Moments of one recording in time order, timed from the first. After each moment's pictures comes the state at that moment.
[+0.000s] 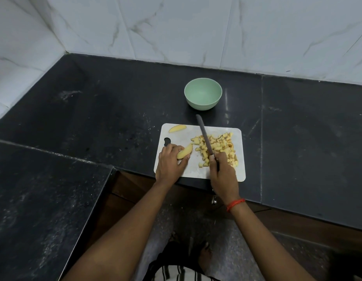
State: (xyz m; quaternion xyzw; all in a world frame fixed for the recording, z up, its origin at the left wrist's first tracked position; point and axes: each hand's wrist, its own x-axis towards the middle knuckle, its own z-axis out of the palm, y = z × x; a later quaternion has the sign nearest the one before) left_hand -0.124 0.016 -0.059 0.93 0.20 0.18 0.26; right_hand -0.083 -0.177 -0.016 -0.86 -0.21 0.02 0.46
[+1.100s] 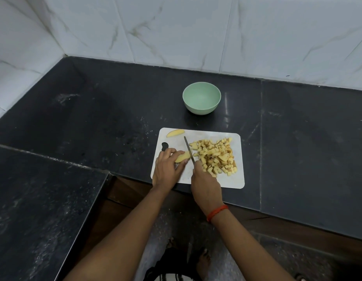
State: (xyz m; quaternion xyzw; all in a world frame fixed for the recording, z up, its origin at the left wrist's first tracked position) left_hand -0.123 0.019 -0.062 0.93 0.19 0.17 0.25; right_hand -0.103 -0.135 -0.019 -0.95 -0.24 0.08 0.20
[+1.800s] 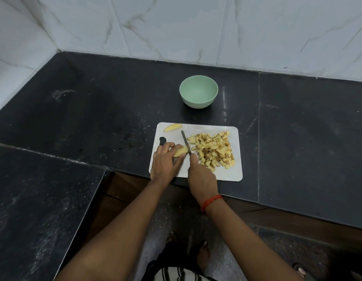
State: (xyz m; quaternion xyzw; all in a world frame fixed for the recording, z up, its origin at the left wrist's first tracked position) left_hand -0.123 0.019 -0.059 0.94 0.19 0.15 0.23; right_hand -0.102 -0.125 -0.014 -0.95 -0.24 0.10 0.17
